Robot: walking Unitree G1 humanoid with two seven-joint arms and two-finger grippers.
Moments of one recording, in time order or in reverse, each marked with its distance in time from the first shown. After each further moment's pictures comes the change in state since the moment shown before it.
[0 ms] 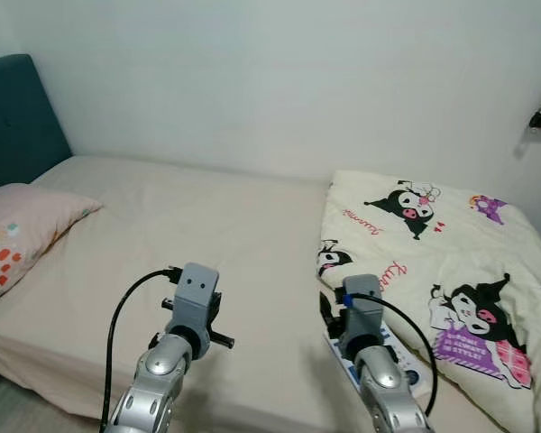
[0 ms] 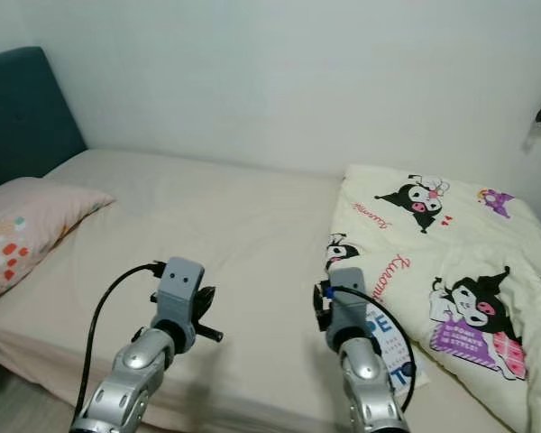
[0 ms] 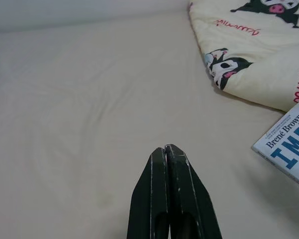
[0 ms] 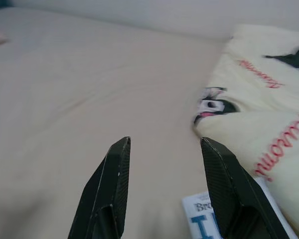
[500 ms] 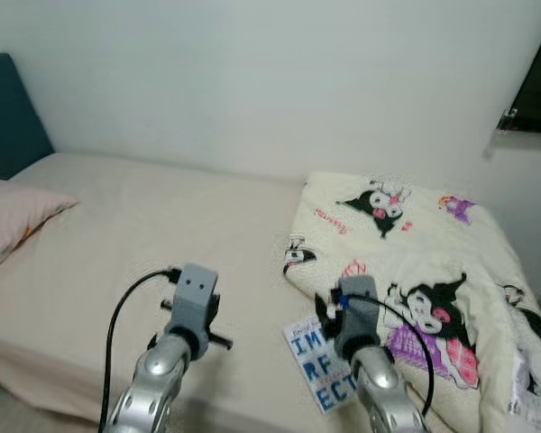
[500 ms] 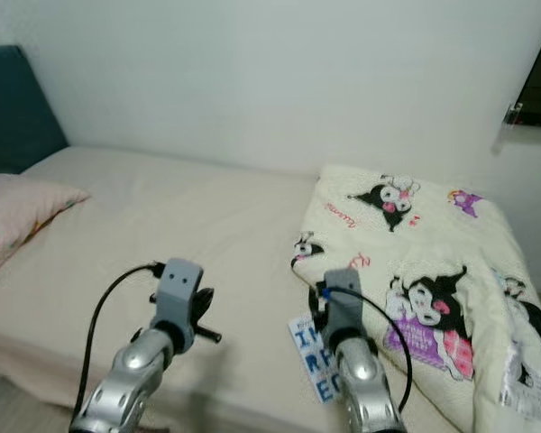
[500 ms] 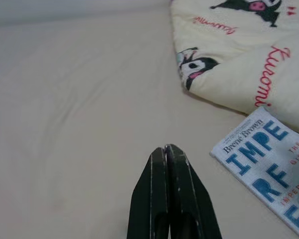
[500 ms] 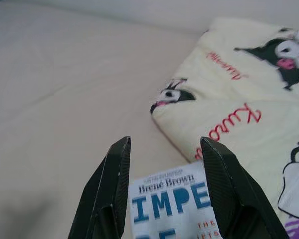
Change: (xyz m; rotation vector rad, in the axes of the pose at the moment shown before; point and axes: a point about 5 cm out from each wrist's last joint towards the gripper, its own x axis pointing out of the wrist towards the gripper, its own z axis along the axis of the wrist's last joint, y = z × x) left arm -0.001 0.000 -0.005 0.000 0.020 -0.001; right arm -0.002 -0.004 -0.003 -0.005 0.014 -0.006
